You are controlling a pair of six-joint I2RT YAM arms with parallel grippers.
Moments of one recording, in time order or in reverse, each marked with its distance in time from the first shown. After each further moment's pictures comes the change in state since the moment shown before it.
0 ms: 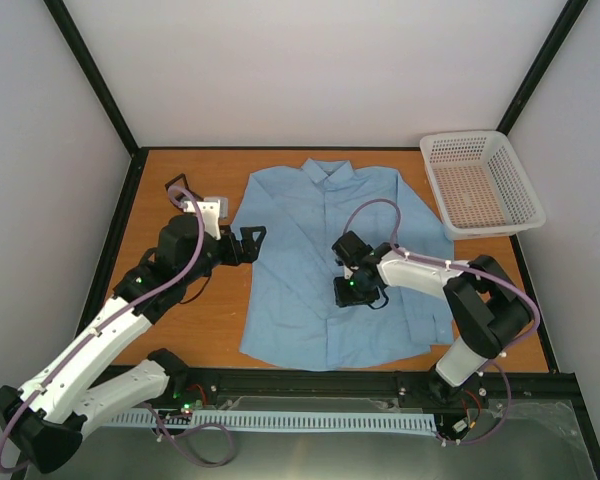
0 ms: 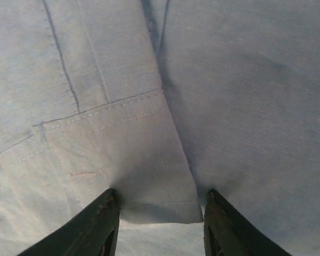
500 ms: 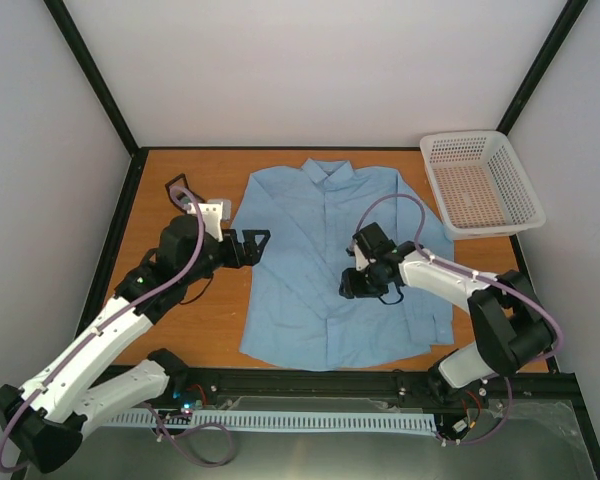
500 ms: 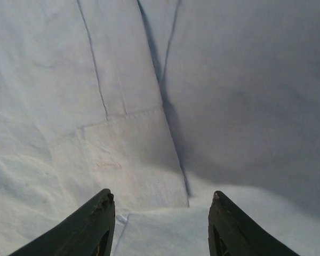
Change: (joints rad) left arm 0.000 0.008 -0.014 0.005 0.087 -0.041; right arm -0.127 -0.129 -0.054 0.063 -0.129 -0.079
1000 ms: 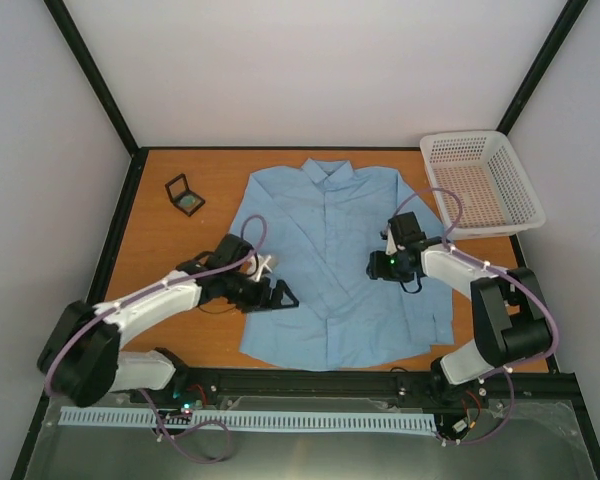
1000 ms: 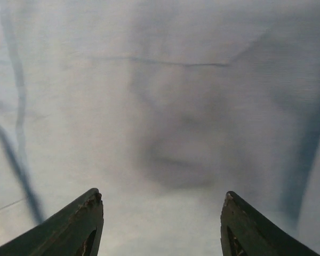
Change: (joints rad) left arm -0.006 0.450 -0.218 0.026 0.652 -0.023; right arm -0.275 0.045 -0.048 0.128 0.097 -0.073
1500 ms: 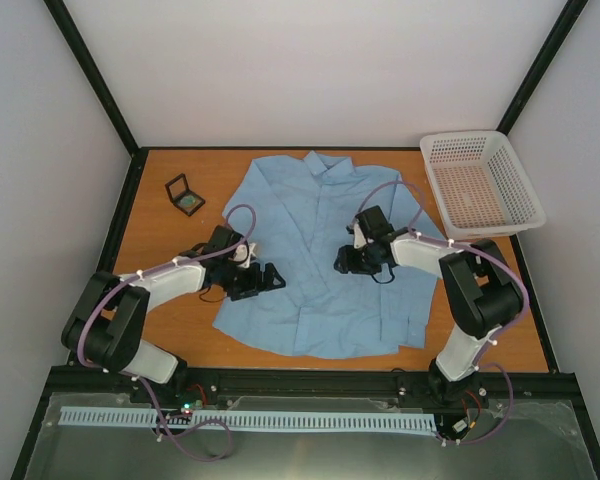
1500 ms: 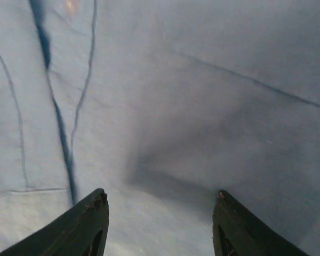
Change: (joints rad) left arm 0.166 0.145 0.052 0.089 -0.196 0.008; right arm 0.176 0.213 0.194 0.055 -0.122 0.045
